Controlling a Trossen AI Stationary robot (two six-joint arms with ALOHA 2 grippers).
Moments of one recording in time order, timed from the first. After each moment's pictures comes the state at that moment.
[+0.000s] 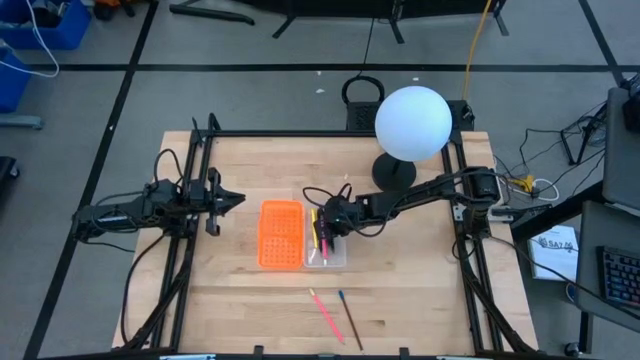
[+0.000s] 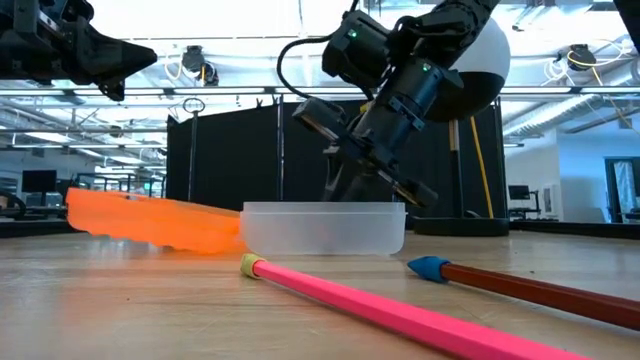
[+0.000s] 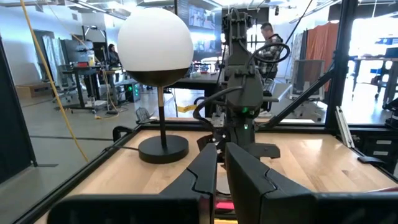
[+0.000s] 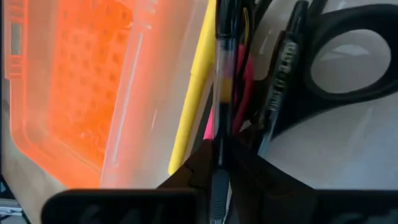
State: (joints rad) left arm 0.10 0.05 0.13 0.01 0.02 0.02; right arm 0.01 1.90 1.11 -0.18 -0.03 1.24
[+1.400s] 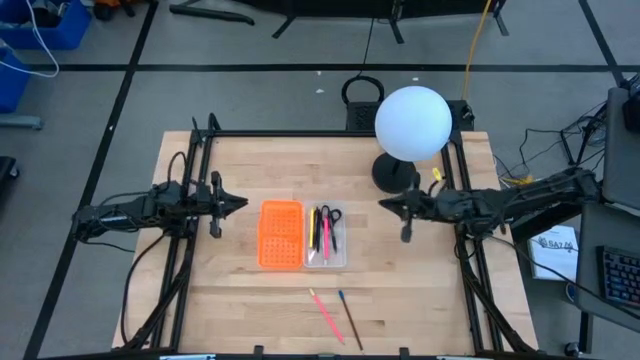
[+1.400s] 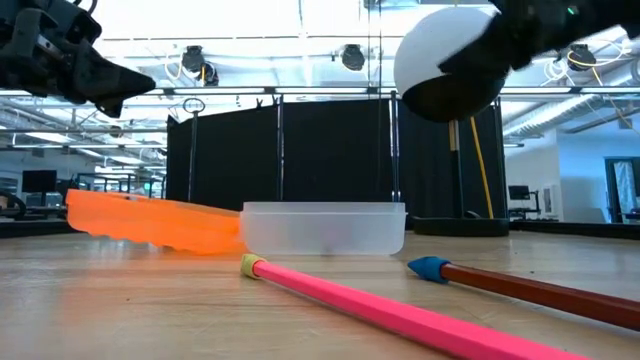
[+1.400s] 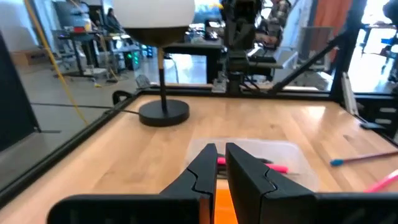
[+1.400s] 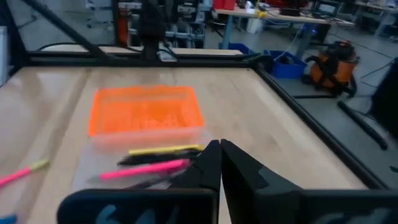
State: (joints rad) left arm 0.10 0.05 0.13 -0.13 0.00 0.00; right arm 0.18 0.78 0.45 0.06 0.41 0.02
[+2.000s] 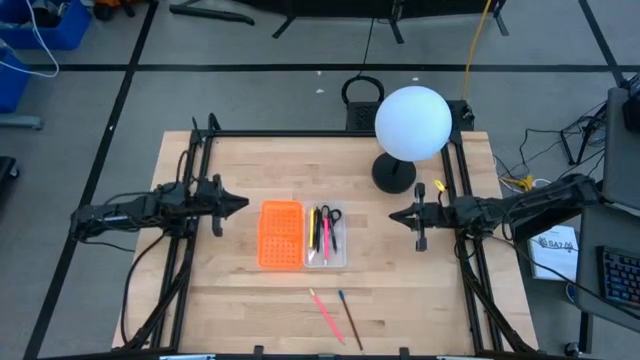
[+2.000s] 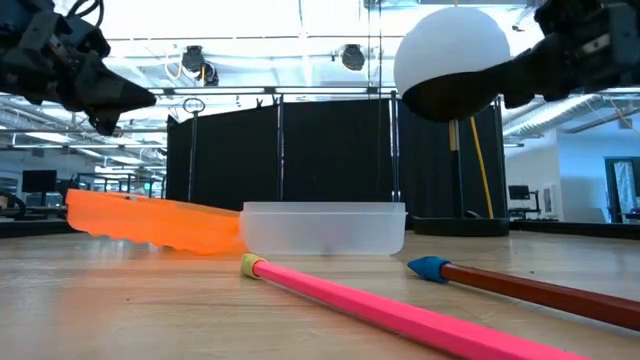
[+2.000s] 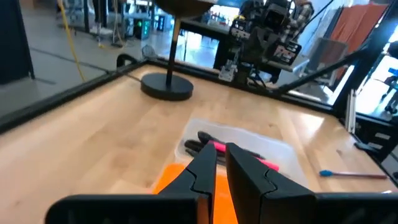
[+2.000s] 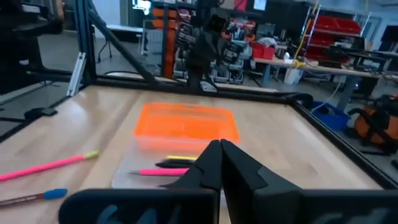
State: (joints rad) left arm 0.10 0.07 0.13 -0.19 -0.04 -0.23; right arm 0.18 0.54 0.10 0.38 0.23 -0.09
